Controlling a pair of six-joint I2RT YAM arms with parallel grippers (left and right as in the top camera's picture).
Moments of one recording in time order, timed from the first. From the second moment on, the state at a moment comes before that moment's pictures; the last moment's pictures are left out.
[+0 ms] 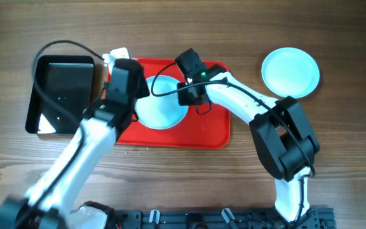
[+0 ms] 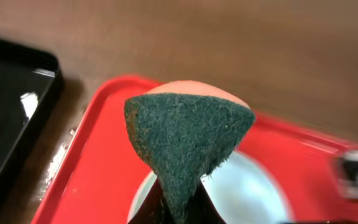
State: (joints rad) left arm -0.33 1.36 0.92 -0.29 -0.27 -0.47; right arm 0.59 2.10 1.46 -0.61 -0.07 0.47
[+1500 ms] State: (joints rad) left arm -0.18 1.39 0.92 -0.57 -0.05 -0.56; right arm 0.78 1.86 1.71 -0.80 1.08 -0.06
